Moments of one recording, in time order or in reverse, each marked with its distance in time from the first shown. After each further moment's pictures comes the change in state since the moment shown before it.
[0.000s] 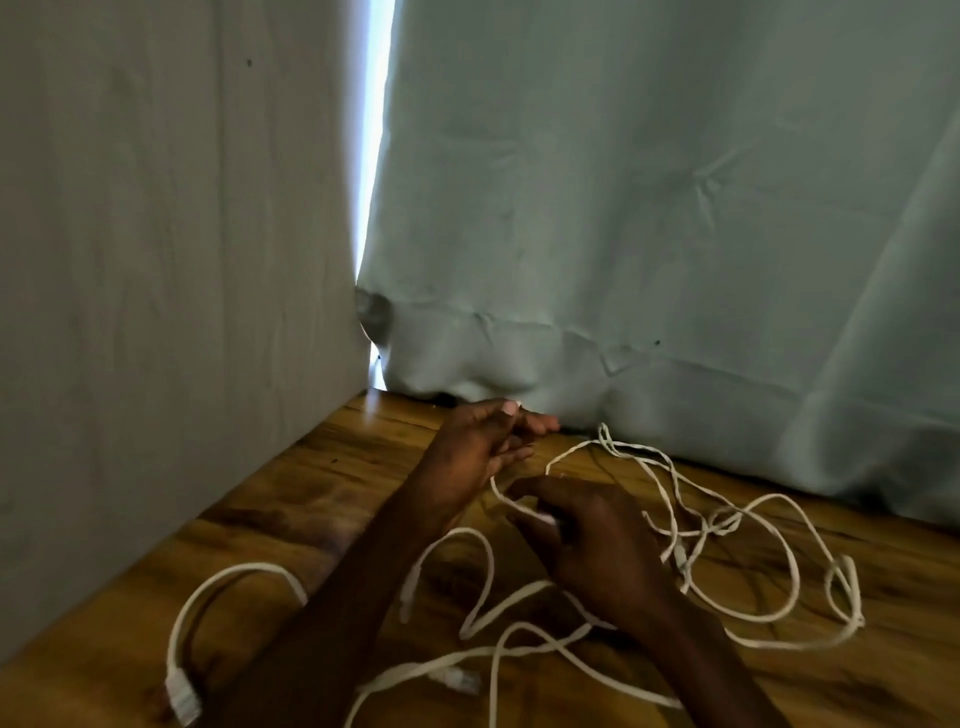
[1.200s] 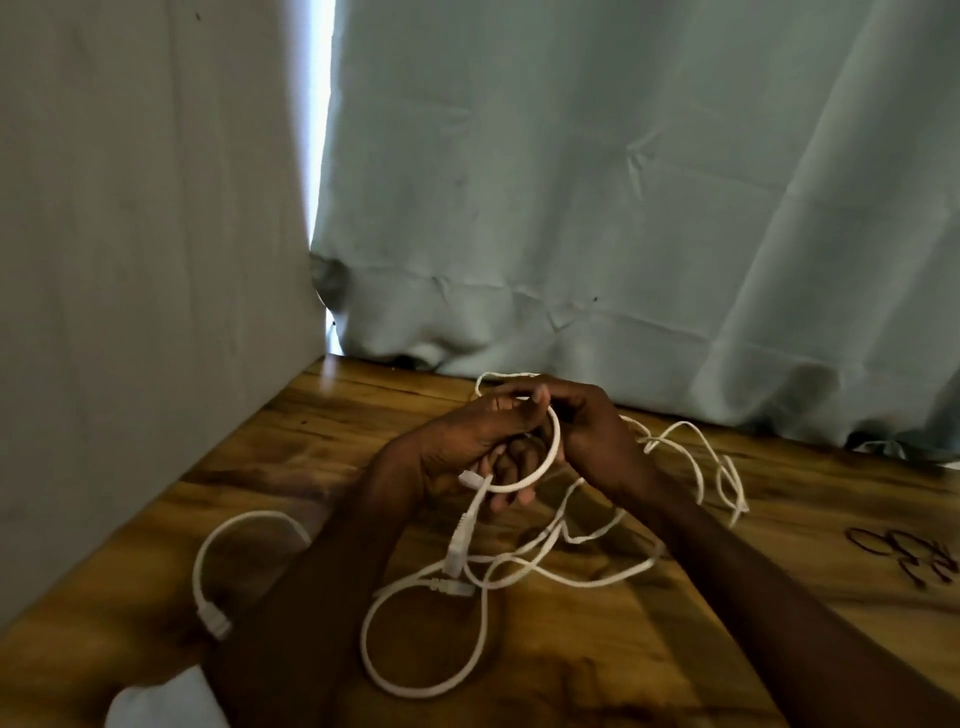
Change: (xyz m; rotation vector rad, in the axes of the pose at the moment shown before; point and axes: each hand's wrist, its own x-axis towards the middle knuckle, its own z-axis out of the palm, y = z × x) left_hand -0.024 0.007 0.014 0.202 -0.267 -0.383; right_hand 0.018 0.002 -0.041 0.228 0.055 0.087
